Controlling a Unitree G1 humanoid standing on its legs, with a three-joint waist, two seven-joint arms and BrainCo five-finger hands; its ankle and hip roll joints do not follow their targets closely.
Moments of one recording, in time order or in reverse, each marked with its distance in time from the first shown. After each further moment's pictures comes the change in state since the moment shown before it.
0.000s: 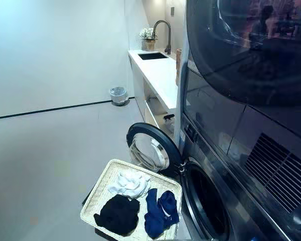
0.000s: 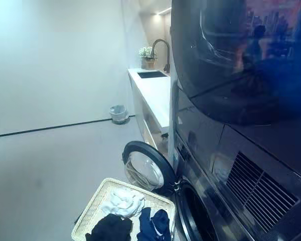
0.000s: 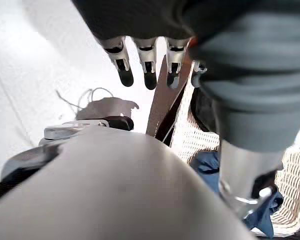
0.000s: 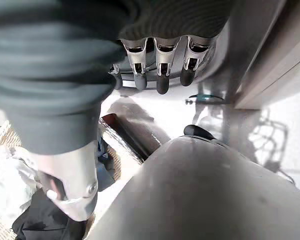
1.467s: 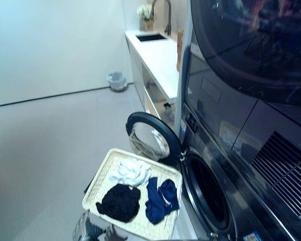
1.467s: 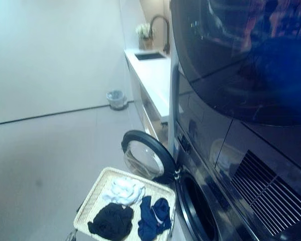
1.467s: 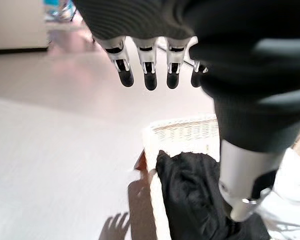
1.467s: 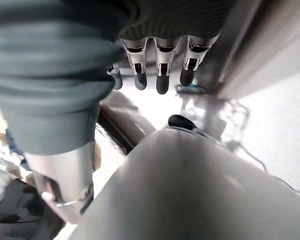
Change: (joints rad) left arm -0.188 0.013 -0.087 -0.043 0.346 -0.078 0.845; right arm -0.110 -0.033 0.054 0.002 0.044 -0.005 0.010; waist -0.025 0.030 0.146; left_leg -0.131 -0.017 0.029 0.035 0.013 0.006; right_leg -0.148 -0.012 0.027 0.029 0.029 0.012
